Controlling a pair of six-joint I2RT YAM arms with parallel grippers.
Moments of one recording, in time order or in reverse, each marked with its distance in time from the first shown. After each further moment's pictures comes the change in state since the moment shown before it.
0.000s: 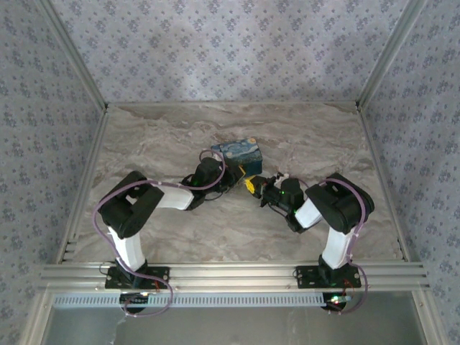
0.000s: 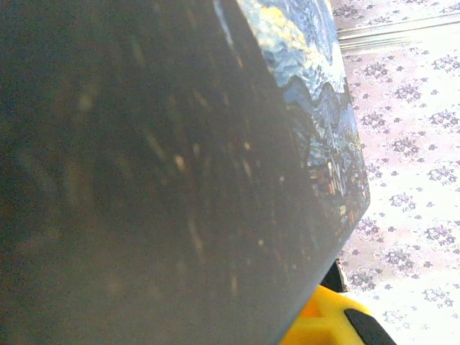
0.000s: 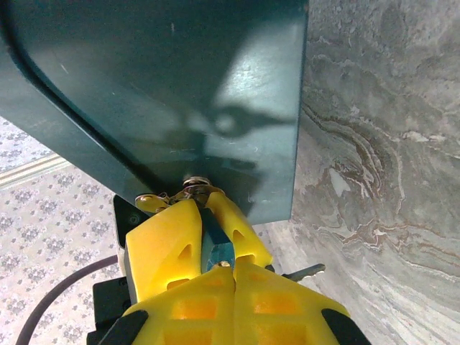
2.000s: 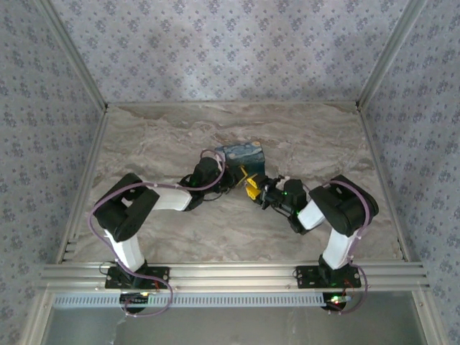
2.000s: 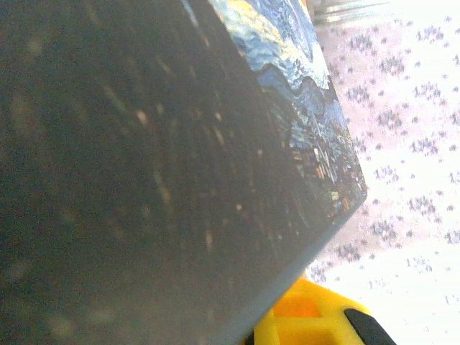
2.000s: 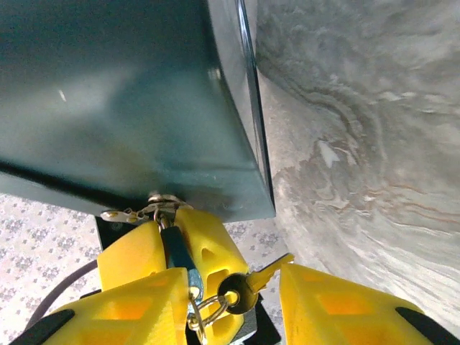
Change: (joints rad) left arm 0.000 -0.047 -0.015 -0.010 0.079 0.018; right arm -0.031 -0.052 -0.051 -0.026 -0.070 0.050
